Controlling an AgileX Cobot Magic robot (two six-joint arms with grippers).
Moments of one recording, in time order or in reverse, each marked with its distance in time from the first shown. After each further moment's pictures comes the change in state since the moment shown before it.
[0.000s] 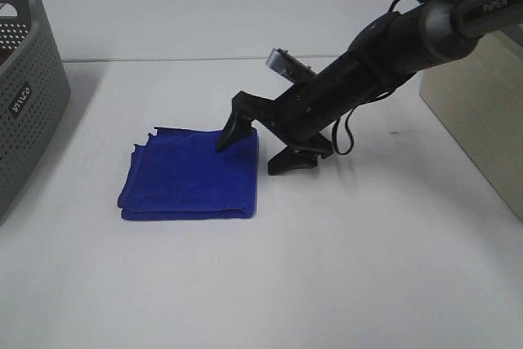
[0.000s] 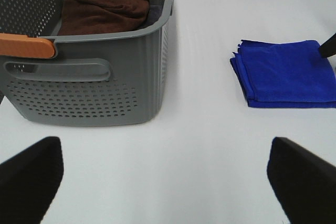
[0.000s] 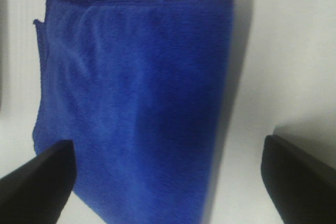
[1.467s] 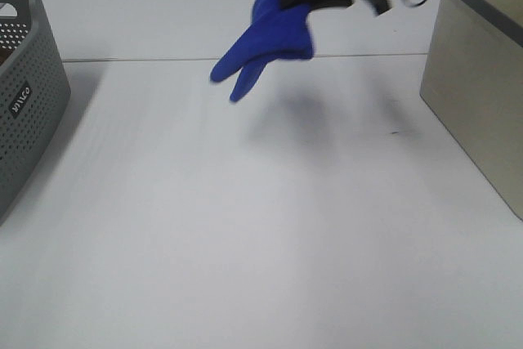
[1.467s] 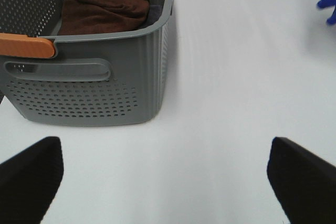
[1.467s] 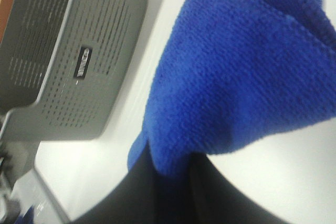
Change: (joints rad) left arm 0.000 0.000 0.000 0.000 0.000 0.000; right arm -0.216 -0.310 -0.260 -0.124 0.310 0.086
